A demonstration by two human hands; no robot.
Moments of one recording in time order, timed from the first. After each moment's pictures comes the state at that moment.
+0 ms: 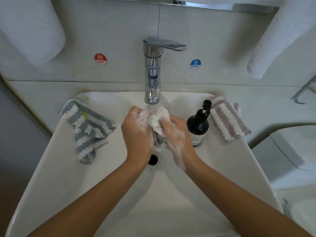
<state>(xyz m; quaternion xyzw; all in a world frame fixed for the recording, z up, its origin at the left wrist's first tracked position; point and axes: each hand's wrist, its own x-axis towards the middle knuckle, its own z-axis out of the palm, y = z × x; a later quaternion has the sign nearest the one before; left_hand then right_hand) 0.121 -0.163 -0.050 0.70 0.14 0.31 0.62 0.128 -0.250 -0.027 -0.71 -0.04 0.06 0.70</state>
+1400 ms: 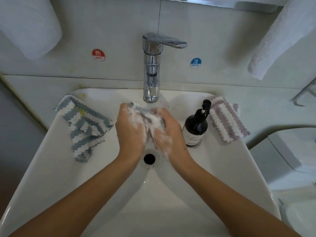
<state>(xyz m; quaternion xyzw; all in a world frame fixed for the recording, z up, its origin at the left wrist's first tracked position) 0.127 -0.156 -0.046 0.73 0.20 0.28 0.59 0.133 -0.251 -0.051 -0.78 -0.14 0.01 0.61</state>
